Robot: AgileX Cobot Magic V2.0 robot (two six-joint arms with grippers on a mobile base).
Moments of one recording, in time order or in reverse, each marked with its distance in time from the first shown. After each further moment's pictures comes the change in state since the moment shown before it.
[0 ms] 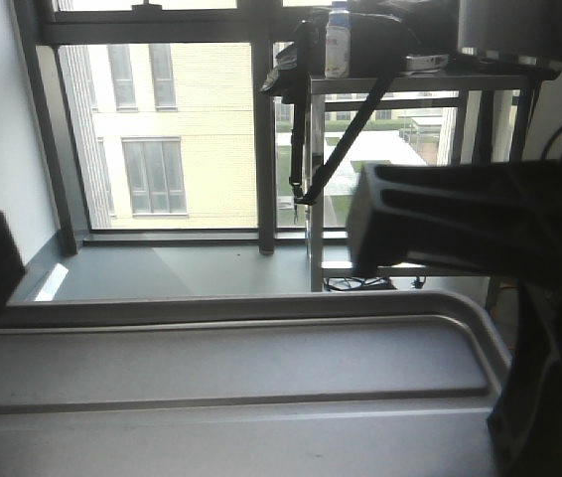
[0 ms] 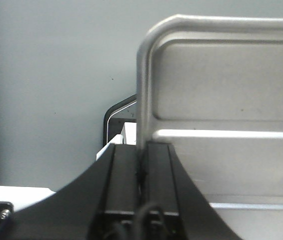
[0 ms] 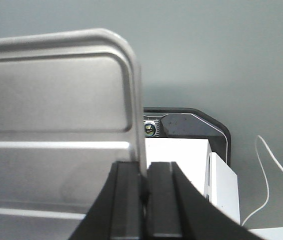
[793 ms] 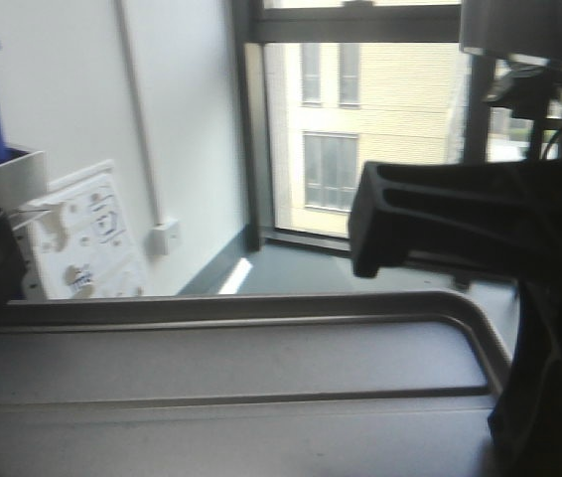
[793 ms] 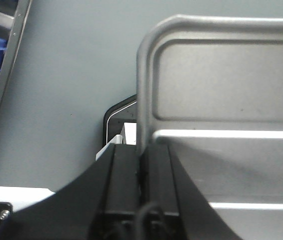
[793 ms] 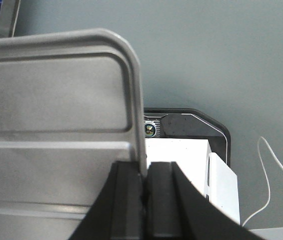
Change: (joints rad) left arm 0.000 0.000 -0.001 0.000 0.000 0.000; right arm 0.000 0.000 0.000 0.000 0.000 0.000
